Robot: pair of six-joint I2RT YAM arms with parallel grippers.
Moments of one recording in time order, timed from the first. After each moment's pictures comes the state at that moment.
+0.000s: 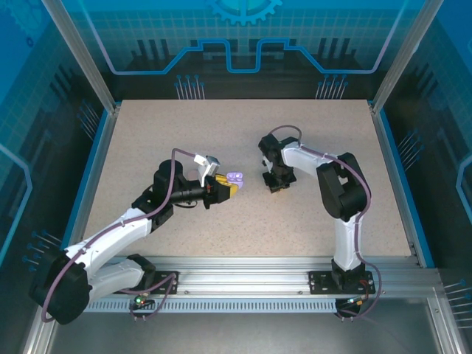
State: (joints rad) left arm -0.51 1.07 0.61 0.20 0.70 -0.30; right arm 0.48 2.05 1.45 -0.97 0.03 0.19
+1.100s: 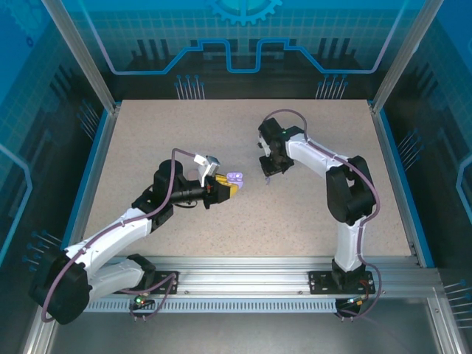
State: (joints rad) left arm -0.51 1.07 0.61 0.20 0.70 -0.30; right arm 0.48 1.97 1.55 -0.91 0.03 0.11
